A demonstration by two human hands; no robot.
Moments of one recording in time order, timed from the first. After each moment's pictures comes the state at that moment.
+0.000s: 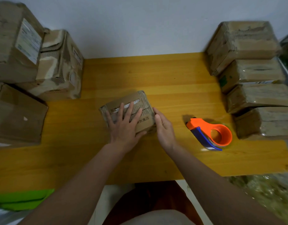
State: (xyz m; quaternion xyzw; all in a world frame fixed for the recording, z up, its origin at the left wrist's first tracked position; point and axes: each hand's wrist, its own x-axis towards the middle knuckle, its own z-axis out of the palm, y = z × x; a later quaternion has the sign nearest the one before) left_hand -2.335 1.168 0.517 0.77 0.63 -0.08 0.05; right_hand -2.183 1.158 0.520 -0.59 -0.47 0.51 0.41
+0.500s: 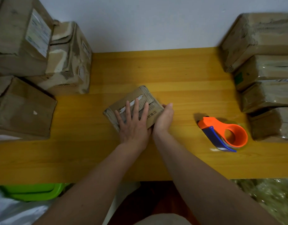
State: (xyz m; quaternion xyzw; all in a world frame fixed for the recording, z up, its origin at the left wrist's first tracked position) left_hand -2.326 1.164 0.508 0.72 0.69 -0.08 0.08; right_hand -2.249 1.204 0.499 -0.69 -0.08 0.49 0.53
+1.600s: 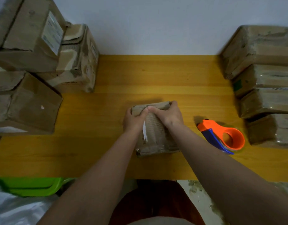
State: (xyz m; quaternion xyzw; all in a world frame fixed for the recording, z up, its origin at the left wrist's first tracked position) left_hand -2.332 1.185 0.518 0.30 0.78 0.30 0.46; right_hand -2.210 1.207 0.540 -0.77 -0.42 0.44 0.18
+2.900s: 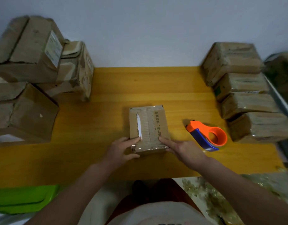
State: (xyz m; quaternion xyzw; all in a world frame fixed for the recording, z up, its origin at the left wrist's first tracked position) left_hand -2.394 1.087 0.525 0.73 0.55 0.16 0.38; right_hand -2.119 1.094 0.541 -0.48 -0.86 0.16 -0.09
